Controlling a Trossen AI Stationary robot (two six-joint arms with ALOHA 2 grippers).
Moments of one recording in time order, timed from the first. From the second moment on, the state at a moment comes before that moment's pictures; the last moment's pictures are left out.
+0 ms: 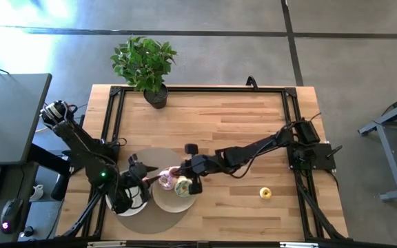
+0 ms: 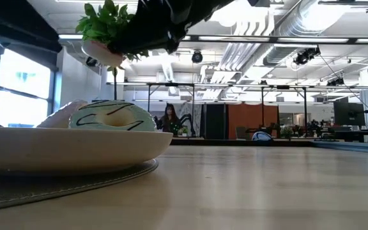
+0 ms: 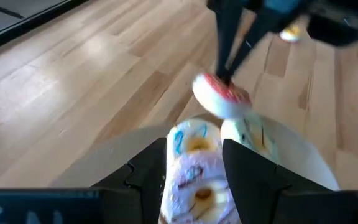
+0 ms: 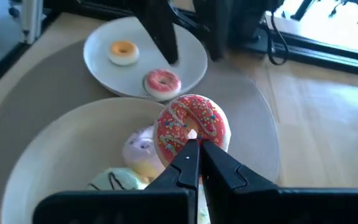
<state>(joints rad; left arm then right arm) -0.88 1.28 0.78 -0.56 -1.00 -1.10 0.24 1.97 1.42 0.02 0.18 -0.05</state>
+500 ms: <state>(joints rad) -0.71 1.28 0.78 -0.40 -0.86 -1.02 0.23 1.97 1.42 0.03 0.19 -0.09</state>
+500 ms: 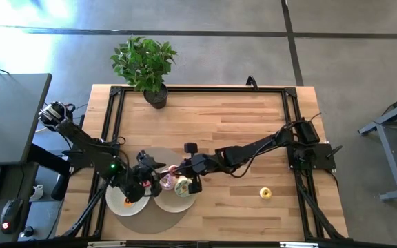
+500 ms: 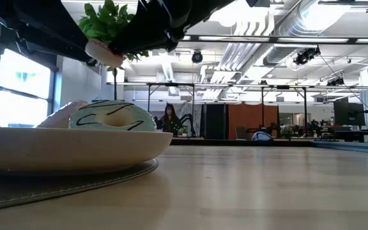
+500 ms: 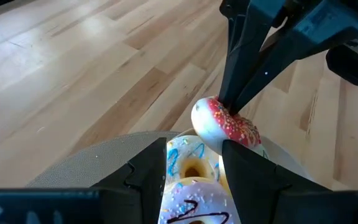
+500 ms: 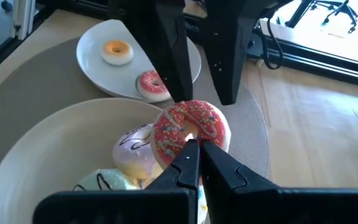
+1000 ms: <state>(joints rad) -0.71 1.28 0.78 -0.38 -0.87 -1.03 0.24 1.97 1.42 0.00 0.21 -0.09</state>
